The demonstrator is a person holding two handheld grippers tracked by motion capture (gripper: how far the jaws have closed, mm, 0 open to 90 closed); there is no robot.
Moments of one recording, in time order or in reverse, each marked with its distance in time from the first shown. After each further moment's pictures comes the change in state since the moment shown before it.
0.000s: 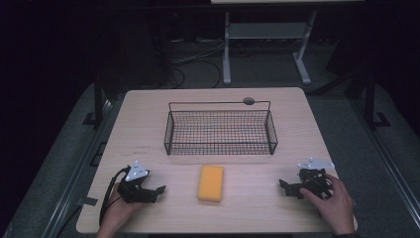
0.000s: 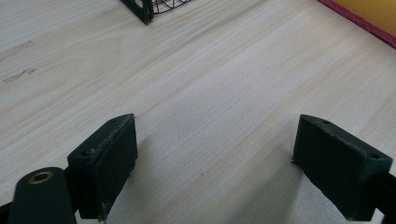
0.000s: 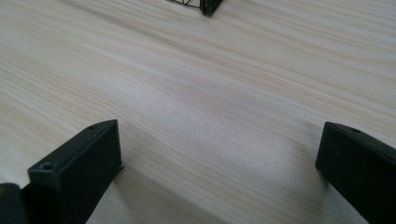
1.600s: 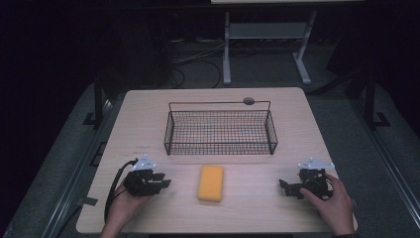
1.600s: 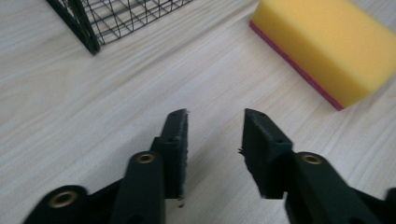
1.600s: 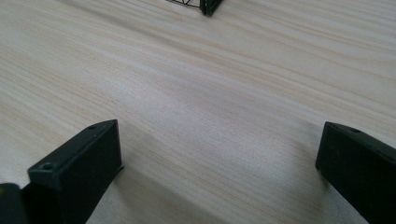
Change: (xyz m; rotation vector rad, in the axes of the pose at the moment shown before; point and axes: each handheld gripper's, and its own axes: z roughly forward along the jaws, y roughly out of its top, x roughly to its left) left arm -0.019 0.044 -0.011 0.083 -0.119 -0.038; right arm 0.000 0.000 0.000 0.000 0.000 -0.003
